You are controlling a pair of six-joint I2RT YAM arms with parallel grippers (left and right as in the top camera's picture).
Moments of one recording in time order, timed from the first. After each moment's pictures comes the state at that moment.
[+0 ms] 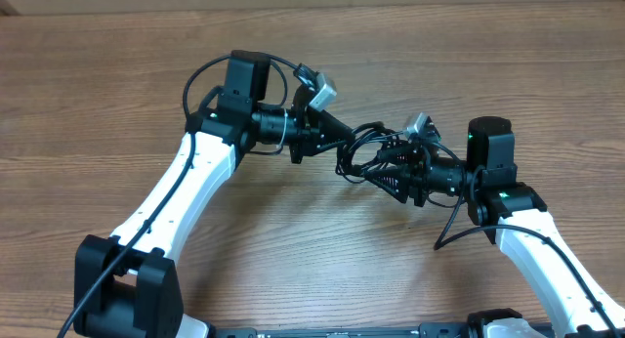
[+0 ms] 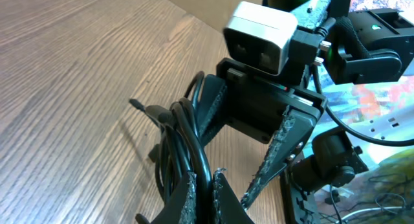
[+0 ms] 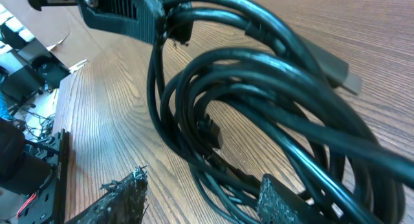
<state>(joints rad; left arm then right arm) -0.32 1.66 1.25 -0.41 1.15 0.25 0.13 1.28 0.69 -0.10 -0.99 -0.22</state>
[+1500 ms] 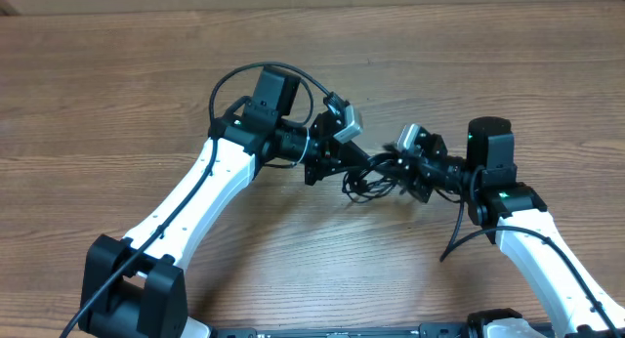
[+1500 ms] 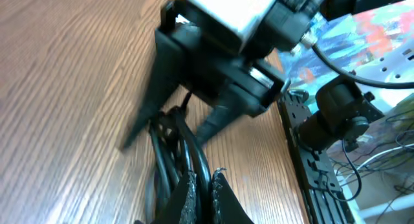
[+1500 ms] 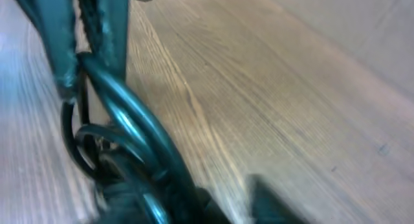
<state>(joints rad) -0.43 1.66 1.25 -0.54 1.08 0.54 0.13 1.28 0.69 -0.11 -0.82 -0.67</state>
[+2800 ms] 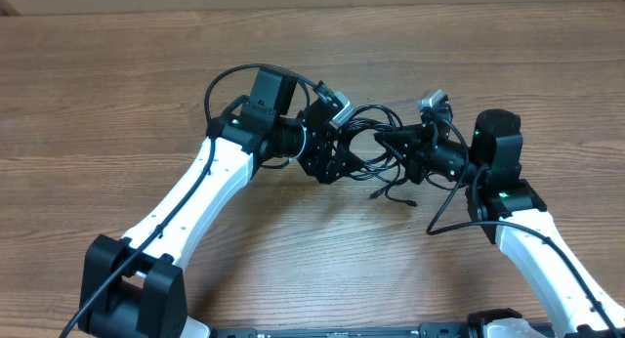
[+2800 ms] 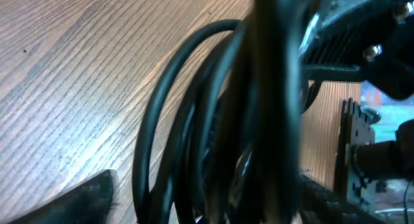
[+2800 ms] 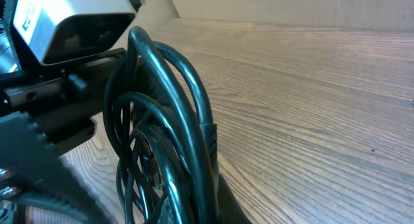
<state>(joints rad) -0.42 1.66 1.25 -0.55 0.75 0.23 0.13 1.28 0.69 0.15 -0.82 0.06</state>
